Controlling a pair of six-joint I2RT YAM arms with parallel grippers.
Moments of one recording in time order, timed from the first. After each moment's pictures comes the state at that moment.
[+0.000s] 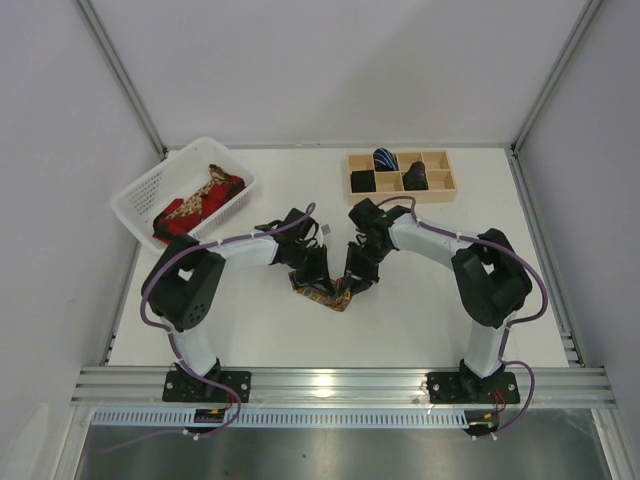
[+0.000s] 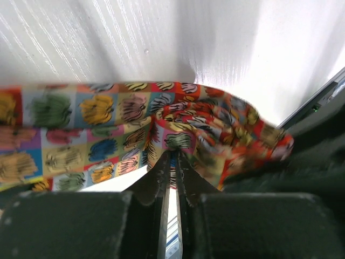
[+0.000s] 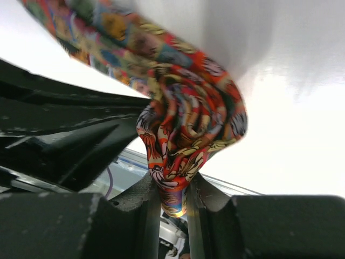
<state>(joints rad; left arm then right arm) -0.60 1.79 1.03 -0.38 0.54 -0.57 0.67 1.86 1.31 -0.81 -0.46 0.87</state>
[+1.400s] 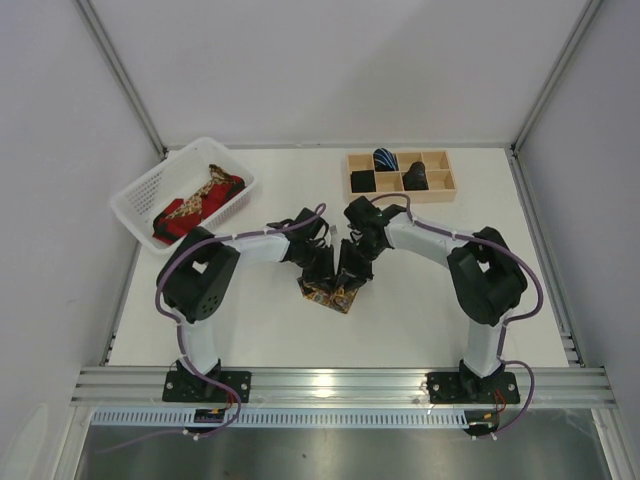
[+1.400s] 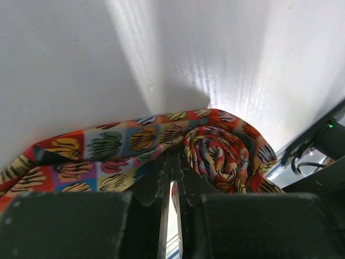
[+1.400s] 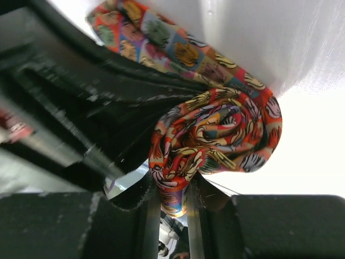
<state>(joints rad) -0.64 1.89 1.11 -0.39 0.50 -0.57 0.66 1.86 1.30 -0.74 -0.52 0.82</state>
